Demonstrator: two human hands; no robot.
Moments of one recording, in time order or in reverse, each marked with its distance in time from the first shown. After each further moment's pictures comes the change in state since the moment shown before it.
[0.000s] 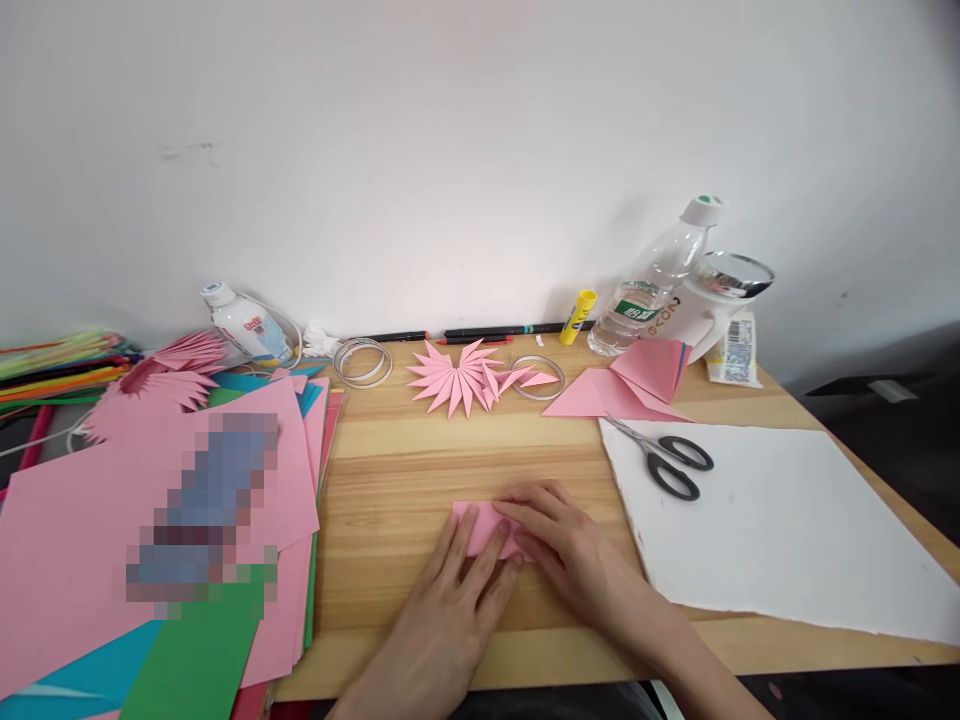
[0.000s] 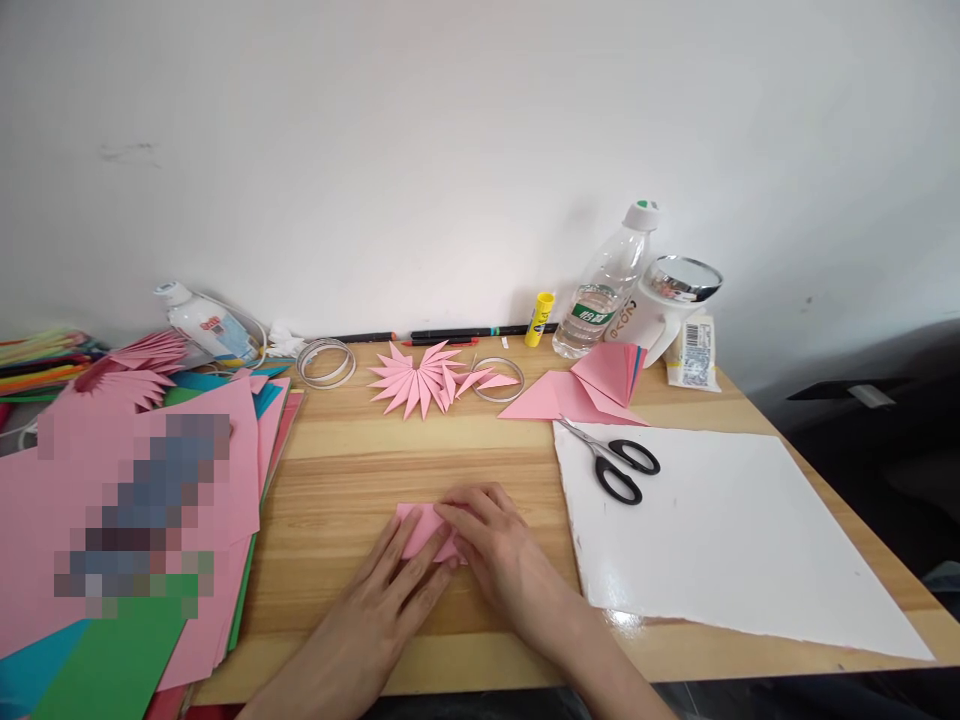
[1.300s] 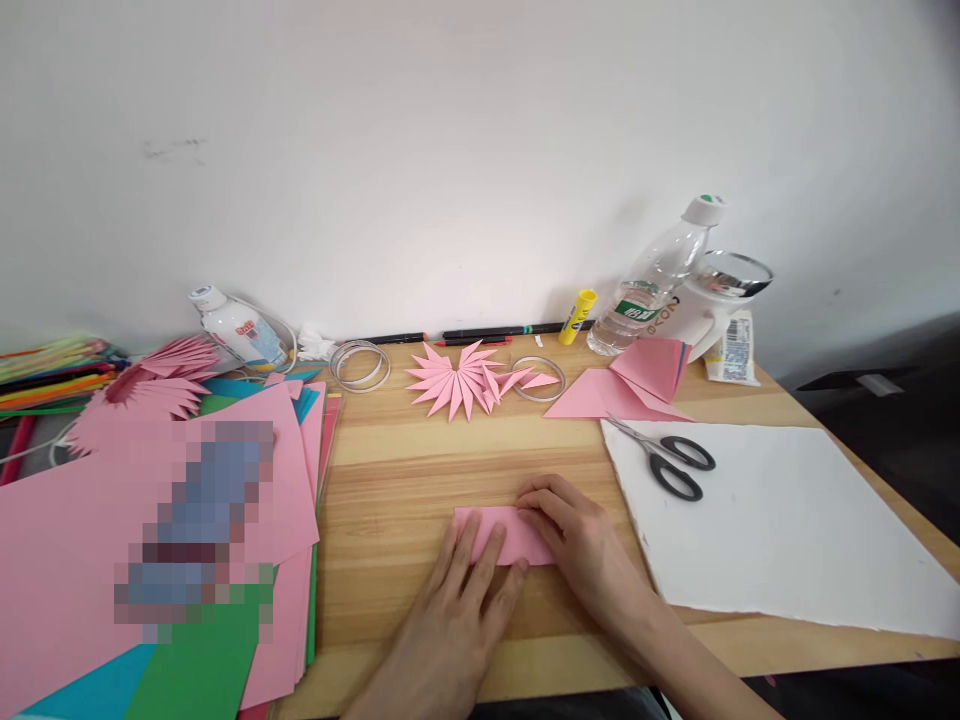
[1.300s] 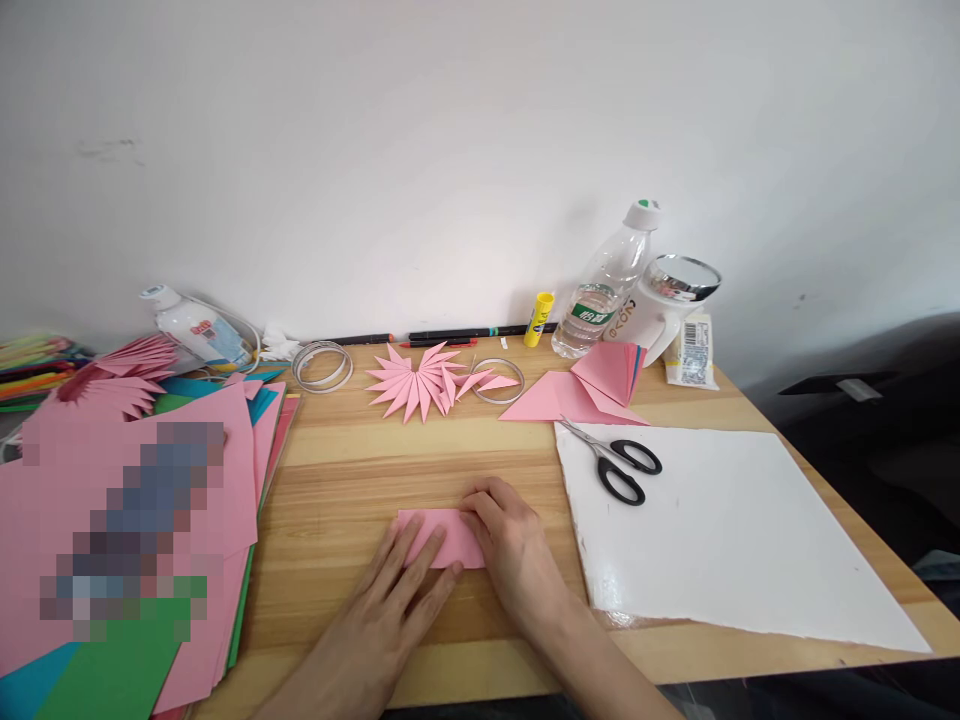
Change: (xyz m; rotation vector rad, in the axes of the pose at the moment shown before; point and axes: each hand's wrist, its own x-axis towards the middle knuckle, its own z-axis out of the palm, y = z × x) left_hand -0.001 -0.002 0.001 -0.067 -0.024 -0.014; right_hand 0.007 0.007 0.014 0.038 0.245 0.175
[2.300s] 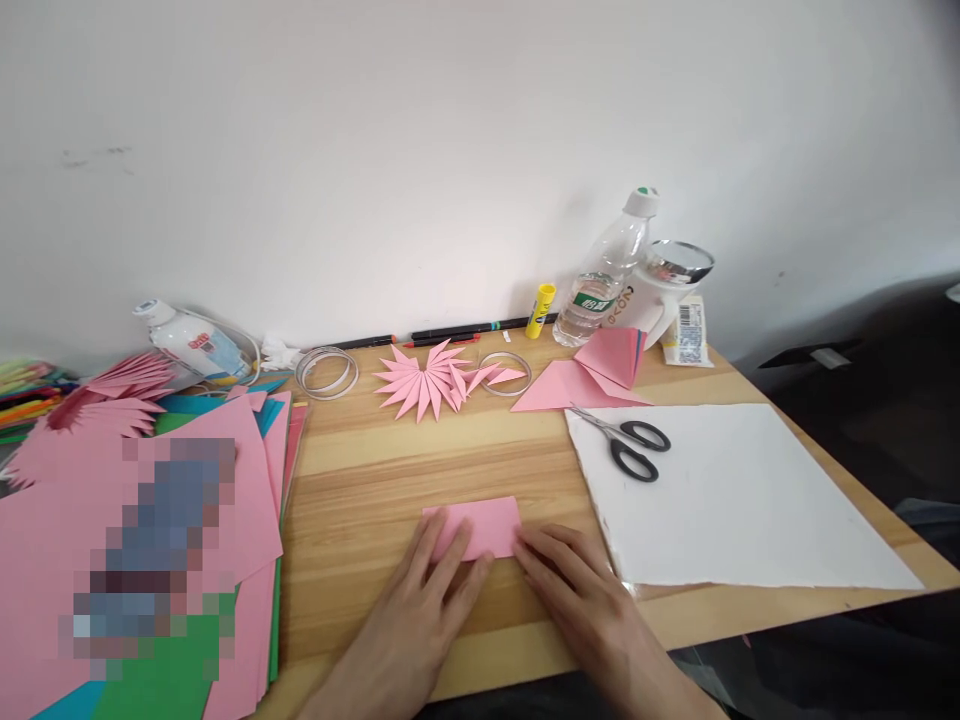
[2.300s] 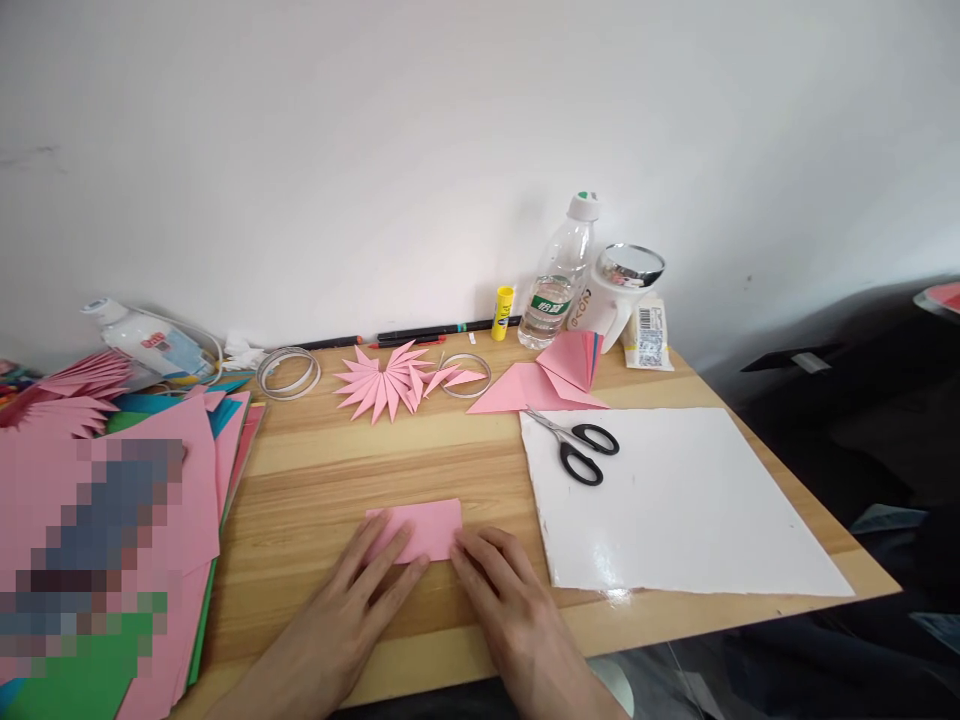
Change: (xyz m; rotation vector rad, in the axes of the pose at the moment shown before) left_hand 0.001 -0.009 -0.003 0.069 -0.046 0.017; right_hand -0.066 0.001 -0.027 -0.195 -0.114 -0.186
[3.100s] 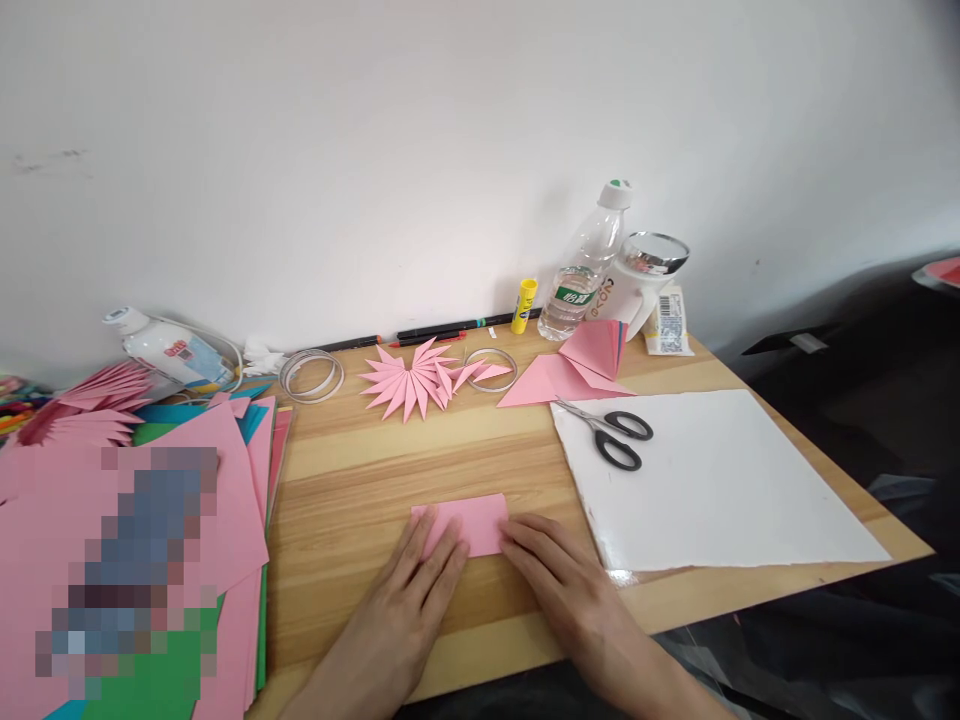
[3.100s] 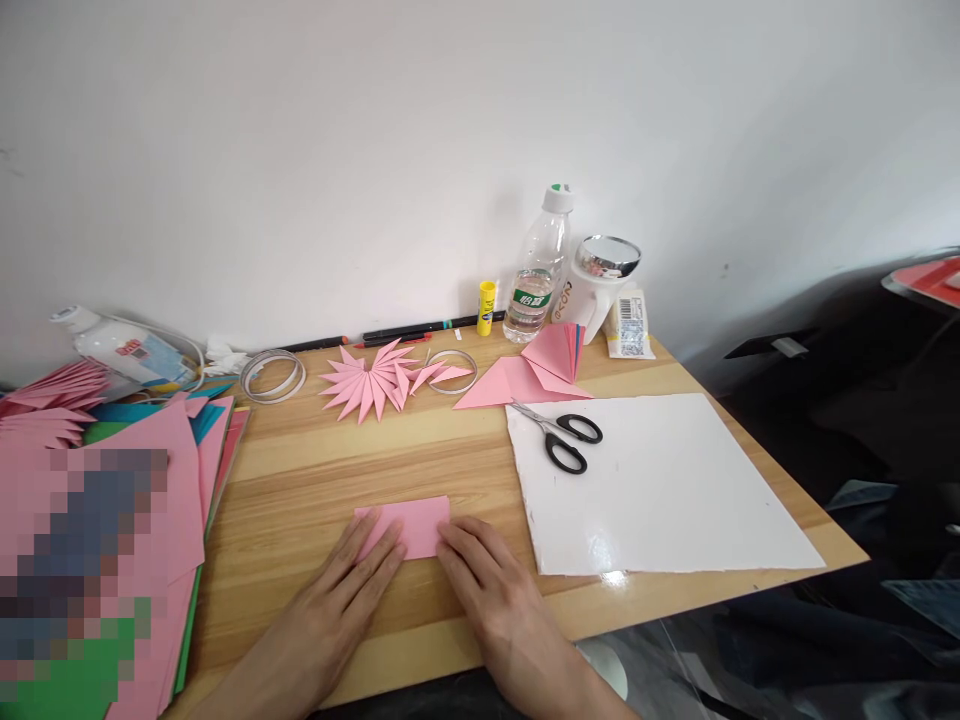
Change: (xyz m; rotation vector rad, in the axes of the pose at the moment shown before) left_hand 0.001 -0.009 0.005 -0.057 0.065 0.050; right_hand 0.010 -0.006 -0.004 -0.003 0.032 -0.024
